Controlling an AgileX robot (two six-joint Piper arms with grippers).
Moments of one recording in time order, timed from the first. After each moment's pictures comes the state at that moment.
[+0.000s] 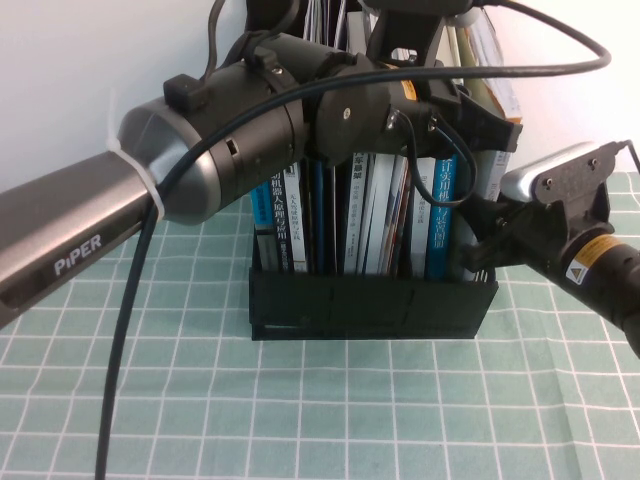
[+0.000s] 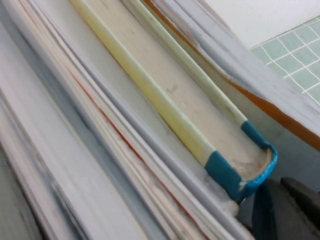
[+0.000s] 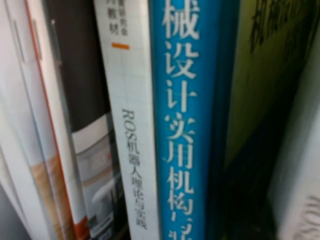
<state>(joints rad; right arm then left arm) 0.33 1.81 -0.77 -0.24 -0.78 0.14 -0.77 1.85 -1.69 -0.07 0.46 -0.16</state>
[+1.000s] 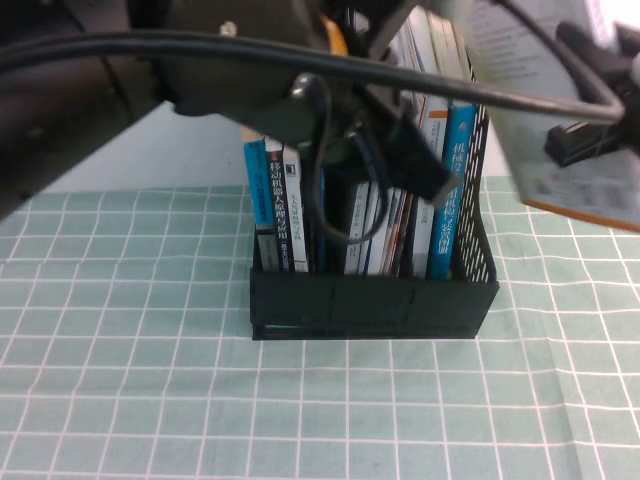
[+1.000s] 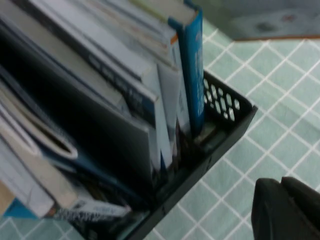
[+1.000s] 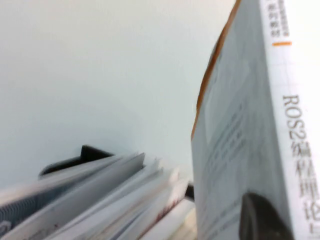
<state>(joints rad) 0.34 1.36 -0.75 -0.12 -0.74 -0.10 -0.86 1.55 -1.69 0.12 0.99 -0.03</state>
